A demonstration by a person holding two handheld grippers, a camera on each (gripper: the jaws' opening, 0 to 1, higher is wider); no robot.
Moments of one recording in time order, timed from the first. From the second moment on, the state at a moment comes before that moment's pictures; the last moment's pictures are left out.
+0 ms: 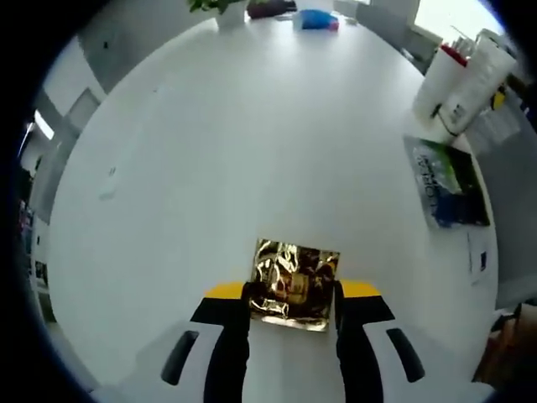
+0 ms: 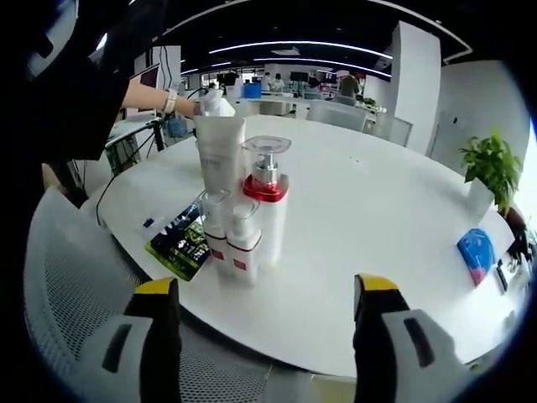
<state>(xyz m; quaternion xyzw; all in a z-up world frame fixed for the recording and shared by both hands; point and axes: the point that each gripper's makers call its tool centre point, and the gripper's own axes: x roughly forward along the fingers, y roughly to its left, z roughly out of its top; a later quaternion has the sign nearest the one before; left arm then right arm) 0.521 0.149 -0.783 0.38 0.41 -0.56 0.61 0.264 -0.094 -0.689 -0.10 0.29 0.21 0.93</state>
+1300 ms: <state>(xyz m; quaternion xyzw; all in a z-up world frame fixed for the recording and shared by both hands) 0.534 0.137 -0.786 0.42 0.37 -0.62 0.55 0.264 -0.094 -0.690 -0.10 0.29 0.21 0.93</state>
